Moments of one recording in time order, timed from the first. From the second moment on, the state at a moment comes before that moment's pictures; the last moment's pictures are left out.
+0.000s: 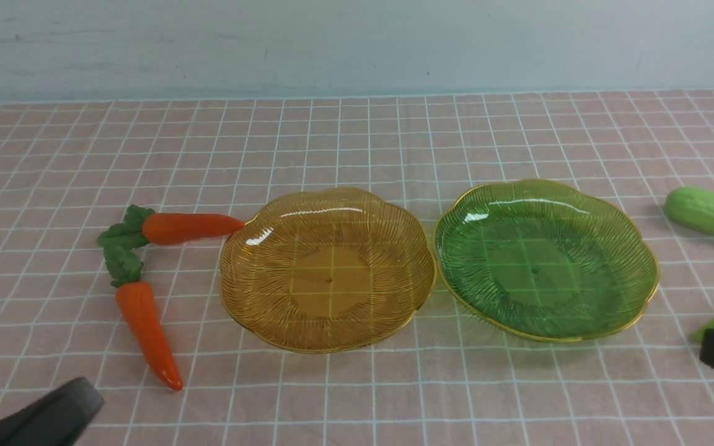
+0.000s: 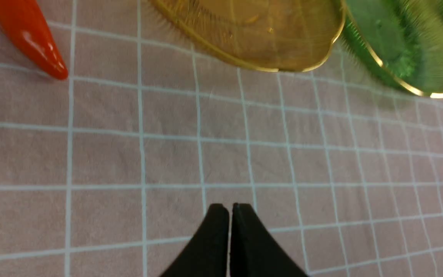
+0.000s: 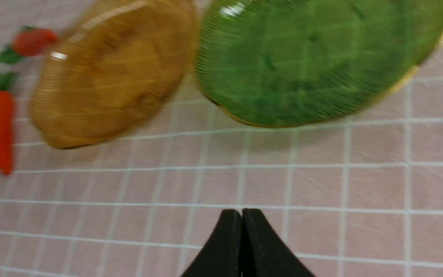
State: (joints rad) right arm 0.15 1.06 -0.76 0.04 0.86 0.36; left arm -0.04 0.66 -0.36 -0.80 0.68 0.24
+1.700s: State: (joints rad) right arm 0.13 1.69 -1.26 0.01 0.73 0.31; left arm -0.04 0.91 -0.41 -0.79 0.72 0.36
